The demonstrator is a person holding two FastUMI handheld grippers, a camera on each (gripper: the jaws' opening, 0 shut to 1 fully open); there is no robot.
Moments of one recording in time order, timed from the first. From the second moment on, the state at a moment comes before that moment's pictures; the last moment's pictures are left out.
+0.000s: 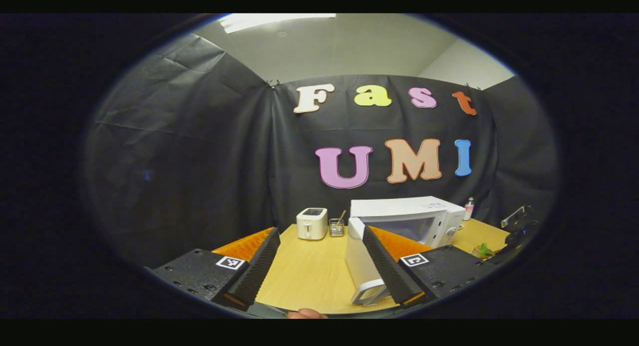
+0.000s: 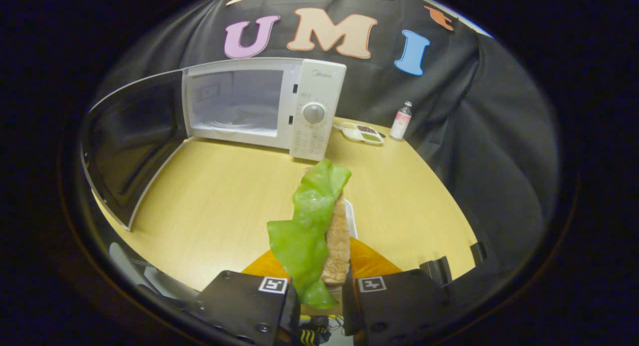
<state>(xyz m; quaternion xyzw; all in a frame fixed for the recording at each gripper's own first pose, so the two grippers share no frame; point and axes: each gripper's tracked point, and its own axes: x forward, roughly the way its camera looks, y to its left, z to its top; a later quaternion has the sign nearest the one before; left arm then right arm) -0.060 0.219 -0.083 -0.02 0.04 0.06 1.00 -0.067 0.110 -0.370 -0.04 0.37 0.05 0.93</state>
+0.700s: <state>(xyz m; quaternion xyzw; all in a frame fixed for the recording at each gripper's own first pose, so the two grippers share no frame) -0.042 0.201 -0.081 -0.02 0.03 0.03 1.00 0.015 0.165 -0.295 0.00 0.30 0.09 0.95</state>
